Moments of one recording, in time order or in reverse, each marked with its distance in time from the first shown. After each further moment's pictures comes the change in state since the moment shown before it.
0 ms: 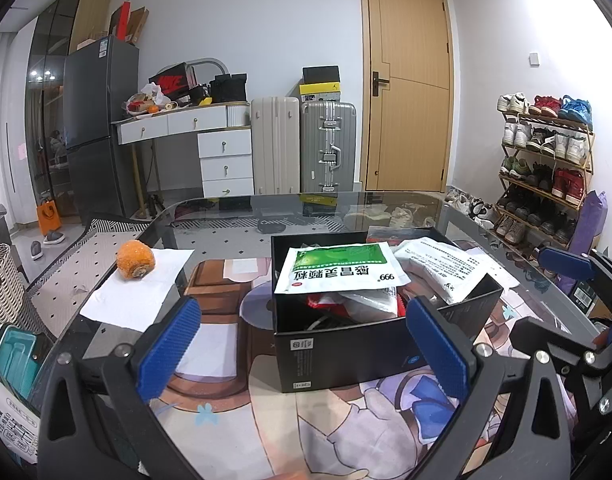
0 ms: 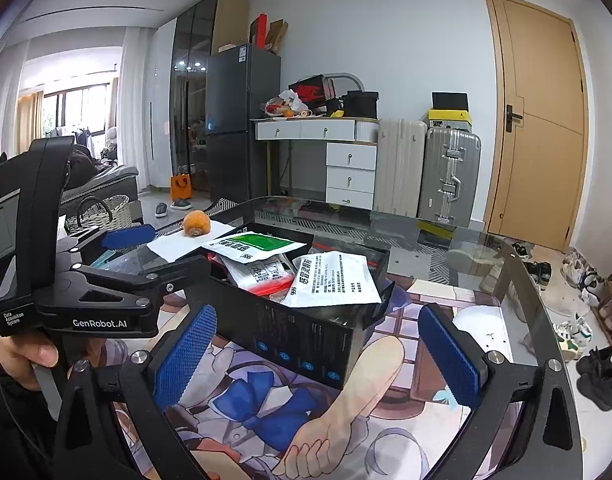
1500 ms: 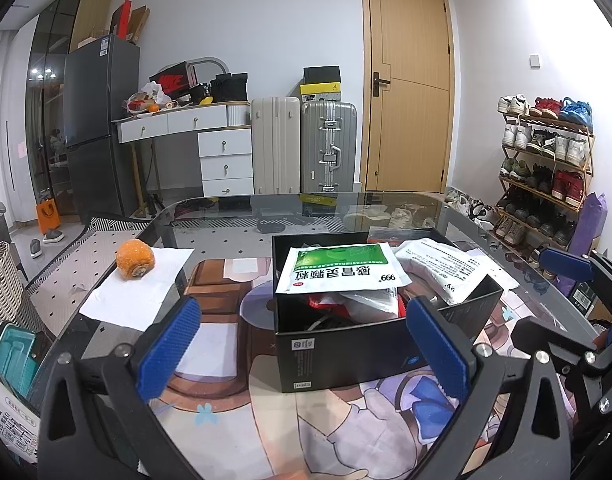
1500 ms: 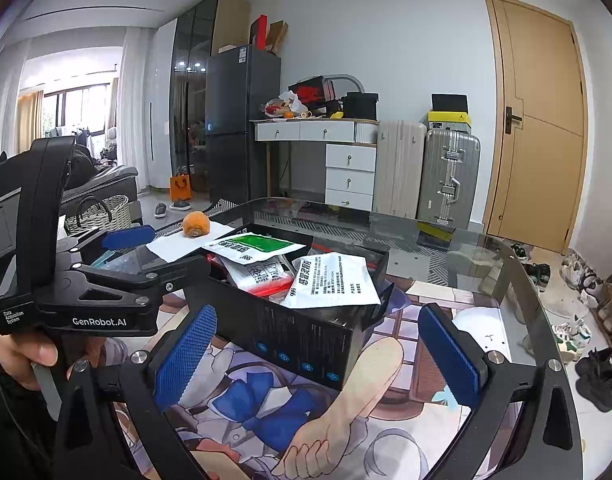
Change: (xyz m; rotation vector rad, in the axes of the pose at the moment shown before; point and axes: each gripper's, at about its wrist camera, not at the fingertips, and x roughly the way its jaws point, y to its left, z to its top) left arm 0.001 -0.003 -0.002 -0.004 0.000 -0.001; right arm 0.000 0.001 0.002 -0.001 -0.003 -0.003
